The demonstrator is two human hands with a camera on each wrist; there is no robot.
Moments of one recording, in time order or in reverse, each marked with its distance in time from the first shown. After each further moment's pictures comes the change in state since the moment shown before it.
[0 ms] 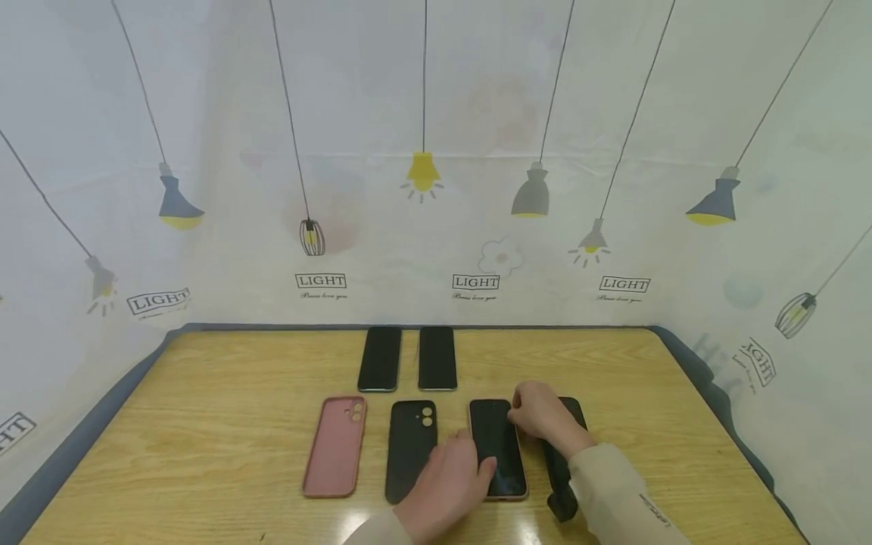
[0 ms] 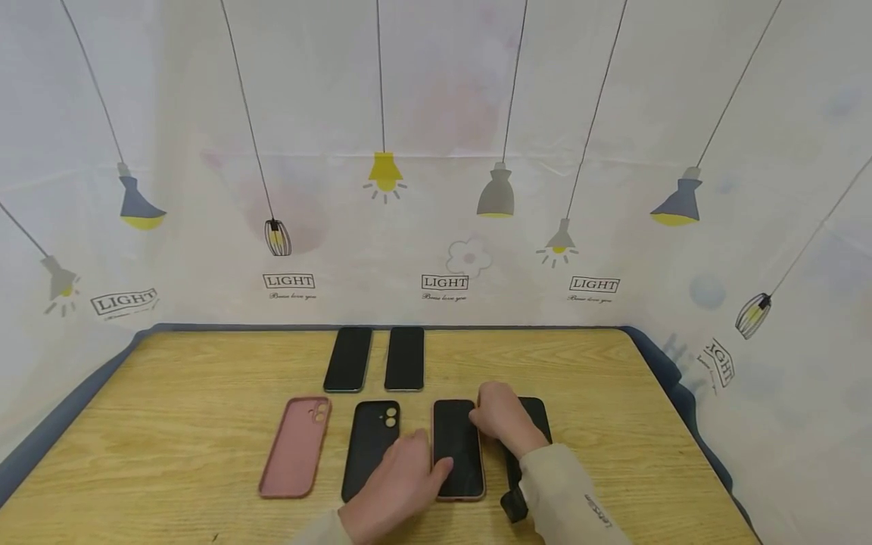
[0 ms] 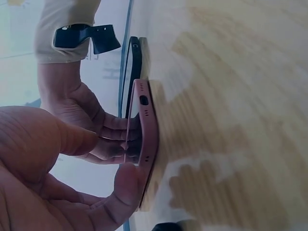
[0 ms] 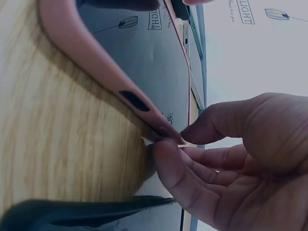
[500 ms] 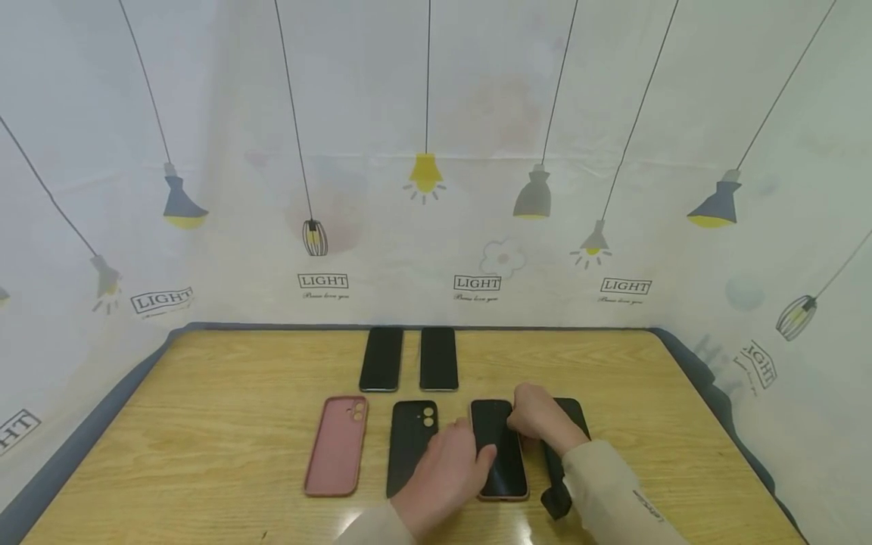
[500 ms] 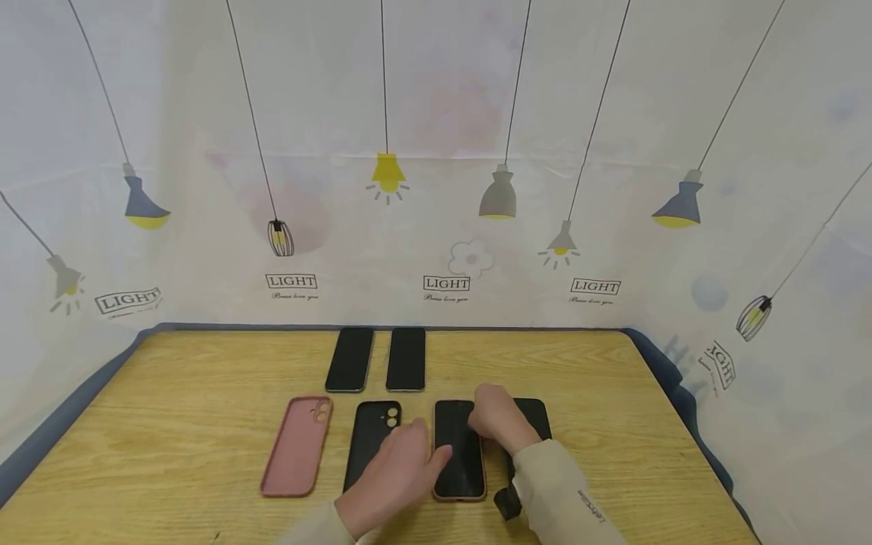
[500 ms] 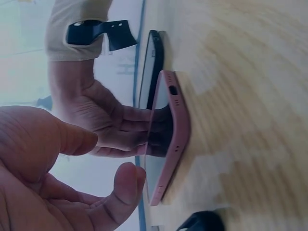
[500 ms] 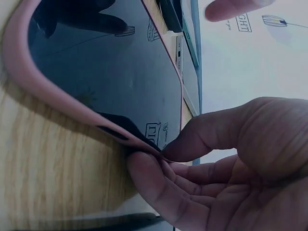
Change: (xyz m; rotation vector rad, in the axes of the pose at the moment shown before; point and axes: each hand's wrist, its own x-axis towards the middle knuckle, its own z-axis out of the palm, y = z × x) left_hand 0.000 0.010 -0.018 -0.017 0.021 0.009; right_hand -0.002 -0.012 0.001 -0.027 -0.052 0.025
